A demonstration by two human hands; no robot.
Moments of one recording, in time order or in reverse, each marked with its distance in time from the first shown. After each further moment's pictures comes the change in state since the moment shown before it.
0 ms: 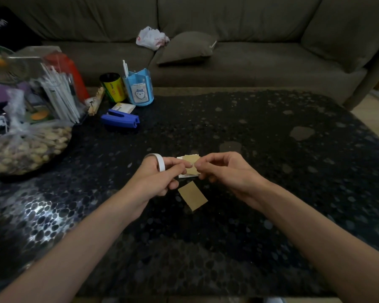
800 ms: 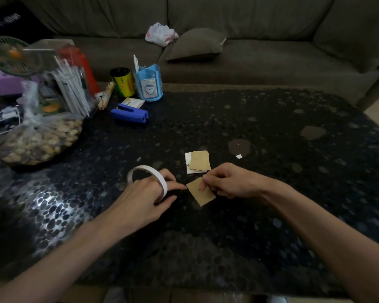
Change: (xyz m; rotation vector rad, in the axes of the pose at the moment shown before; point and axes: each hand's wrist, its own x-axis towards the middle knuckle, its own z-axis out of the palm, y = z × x) left_hand -0.014 -0.063 -0.037 0.991 -0.032 0.532; right_hand 0.008 -0.003 0.008 -0.565 -0.306 0.161
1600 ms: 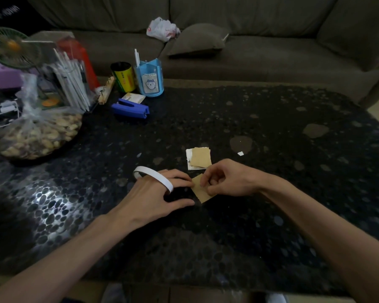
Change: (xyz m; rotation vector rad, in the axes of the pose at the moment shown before) left_hand 0.015 -0.009 0.030 -0.110 0.105 0.088; right_hand 0.011 0.004 0.001 -0.136 -0.011 -0.087
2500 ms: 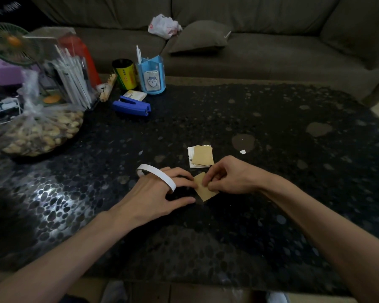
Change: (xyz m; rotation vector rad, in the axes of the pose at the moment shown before) left_hand 0.001 -0.003 0.001 0.013 -0.041 0.056; right_hand -0.001 -0.007 0.001 0.004 0.066 0.066
